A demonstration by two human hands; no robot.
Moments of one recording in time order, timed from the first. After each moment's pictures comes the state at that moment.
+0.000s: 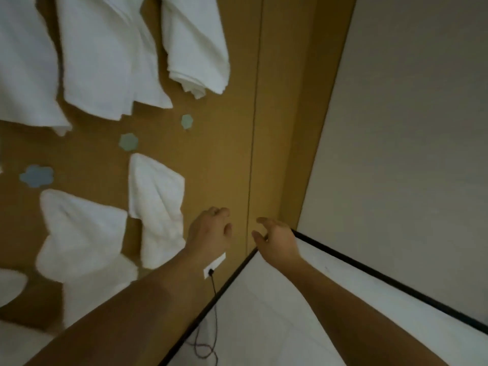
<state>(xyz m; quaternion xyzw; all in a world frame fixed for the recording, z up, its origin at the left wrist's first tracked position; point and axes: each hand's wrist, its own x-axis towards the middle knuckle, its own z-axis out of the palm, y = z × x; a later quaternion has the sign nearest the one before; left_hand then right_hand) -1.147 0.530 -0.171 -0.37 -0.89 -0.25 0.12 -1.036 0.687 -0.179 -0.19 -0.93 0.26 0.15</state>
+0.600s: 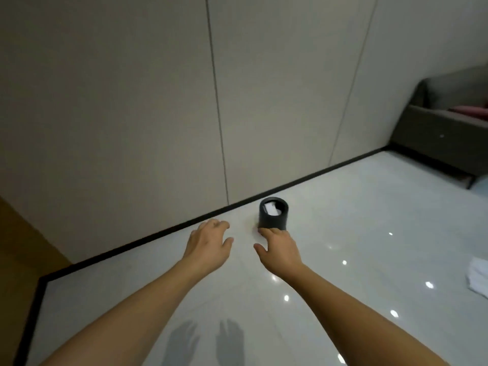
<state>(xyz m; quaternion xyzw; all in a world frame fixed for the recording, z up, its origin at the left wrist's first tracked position) -0.557 0.890 -0.204 -0.77 -0.62 -0.13 -0.09 -0.365 0.869 -0.230 -0.68 -0.69 0.16 0.17</state>
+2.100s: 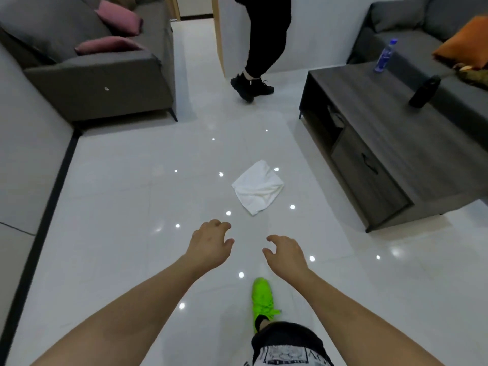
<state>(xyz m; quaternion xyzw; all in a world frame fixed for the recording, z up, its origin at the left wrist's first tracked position) 0.462 1.169 -0.339 -0.97 -0.04 0.17 -0.16 0.474 0.962 -0.369 -0.94 -0.02 0.24 0.26</state>
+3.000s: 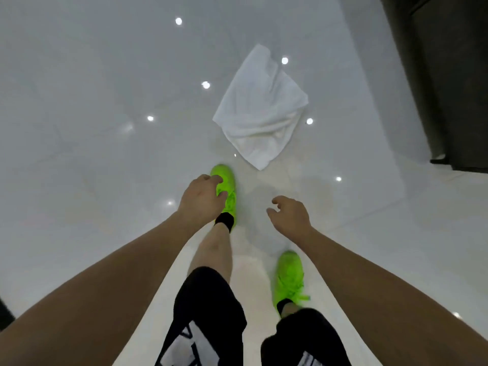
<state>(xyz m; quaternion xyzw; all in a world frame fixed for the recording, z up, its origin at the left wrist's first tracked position) 0.927 1.283 -0.698 -0.89 -0.06 0.40 -0.19 0.877 1.072 -0.714 -0.82 0.22 0.47 0.26</state>
